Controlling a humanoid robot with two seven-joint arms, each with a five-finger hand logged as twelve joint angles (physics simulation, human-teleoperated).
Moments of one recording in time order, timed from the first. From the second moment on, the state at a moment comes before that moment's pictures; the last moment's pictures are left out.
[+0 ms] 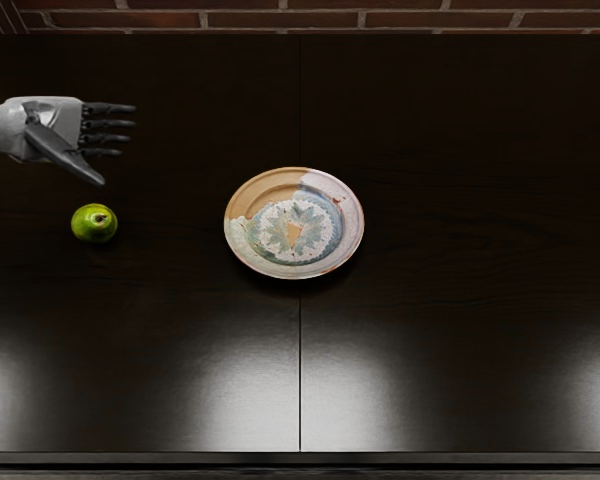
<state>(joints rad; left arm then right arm) -1.26 0.80 -0.08 -0.91 -0.03 -0.61 0.28 -0.04 0.00 -0.06 0.13 0.05 0.06 -0.08</state>
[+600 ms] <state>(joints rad) -1.24 0.77 -0.17 -0.90 0.16 -0.61 0.20 -0.05 0.00 -0.06 0.13 0.05 0.06 -0.08</state>
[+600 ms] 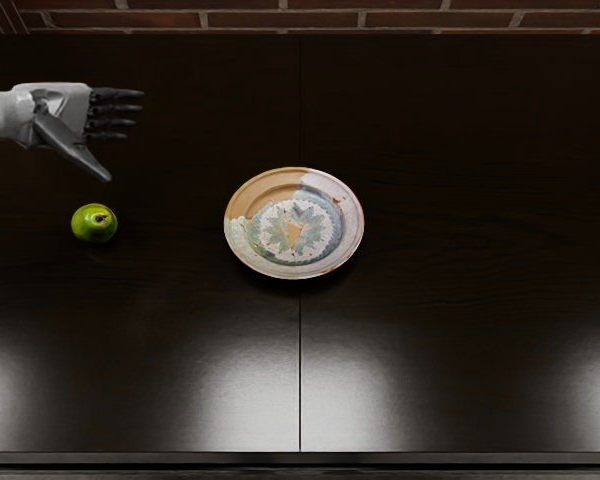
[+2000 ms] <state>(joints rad) -1.09 0.79 -0.36 -1.04 0.60 -0.61 -0.25 -0.05 0.00 -0.06 0.13 0.05 0.06 -0.08</state>
